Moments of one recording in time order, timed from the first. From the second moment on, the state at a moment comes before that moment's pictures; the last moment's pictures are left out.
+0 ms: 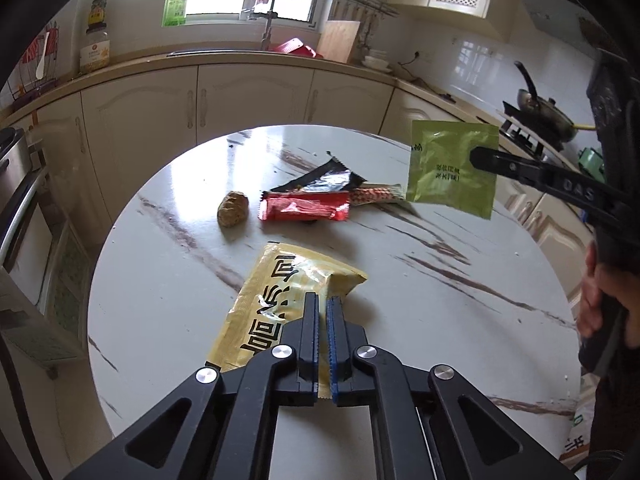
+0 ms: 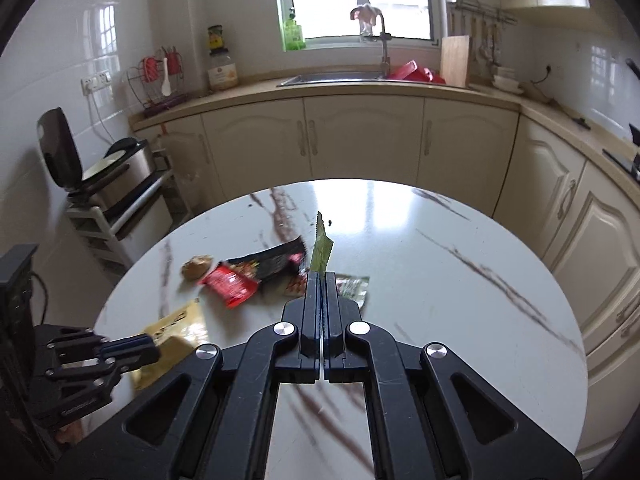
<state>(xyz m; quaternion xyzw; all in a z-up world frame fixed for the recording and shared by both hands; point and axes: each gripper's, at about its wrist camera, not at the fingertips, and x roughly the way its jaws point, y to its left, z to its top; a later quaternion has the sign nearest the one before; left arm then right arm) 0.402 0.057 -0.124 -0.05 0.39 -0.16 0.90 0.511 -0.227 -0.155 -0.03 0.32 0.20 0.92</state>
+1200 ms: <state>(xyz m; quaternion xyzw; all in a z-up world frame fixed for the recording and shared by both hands) 0.366 0.057 -0.110 -0.05 0.38 -0.17 0.91 0.425 -0.205 -0.155 0.01 0.34 0.27 0.90</state>
